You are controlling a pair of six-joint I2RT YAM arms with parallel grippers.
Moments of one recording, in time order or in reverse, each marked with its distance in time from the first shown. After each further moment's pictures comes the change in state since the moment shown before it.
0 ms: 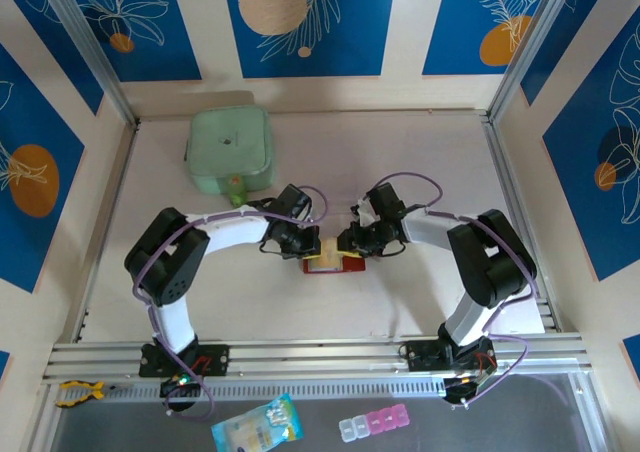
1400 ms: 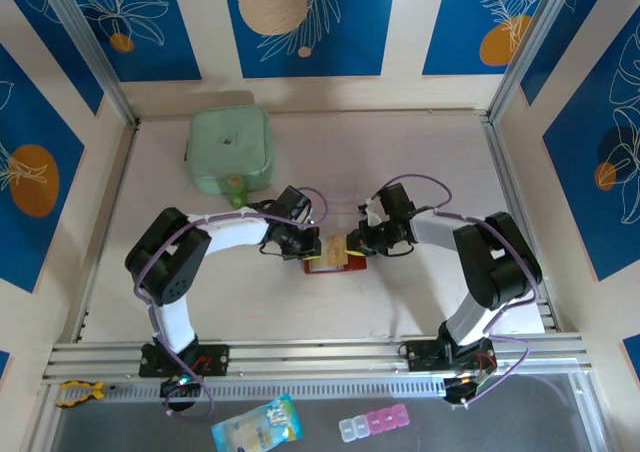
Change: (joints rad) left arm 0.000 0.002 -0.023 0.041 0.007 0.000; right arm -0.074 -0.037 -0.042 0.008 -0.071 -0.039
